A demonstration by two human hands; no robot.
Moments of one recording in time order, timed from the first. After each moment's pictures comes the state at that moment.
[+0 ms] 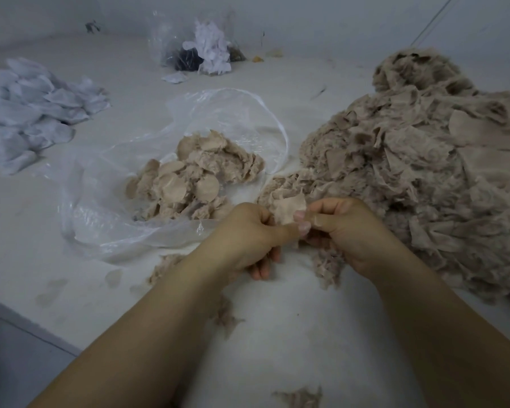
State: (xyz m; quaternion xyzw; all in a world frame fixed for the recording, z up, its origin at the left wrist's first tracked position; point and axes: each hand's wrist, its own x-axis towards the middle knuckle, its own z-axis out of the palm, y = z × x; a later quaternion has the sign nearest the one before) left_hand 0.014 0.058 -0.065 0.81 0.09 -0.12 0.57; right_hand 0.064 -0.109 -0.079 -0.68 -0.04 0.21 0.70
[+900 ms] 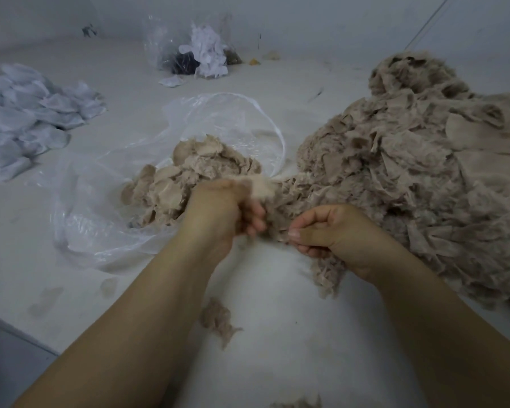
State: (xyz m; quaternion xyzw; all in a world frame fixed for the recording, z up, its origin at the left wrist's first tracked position) left_hand 0.041 0.073 -0.058 0.63 0.16 0.06 0.76; right_hand 0.067 -0.115 -0.079 -0.71 -0.09 0.25 0.65
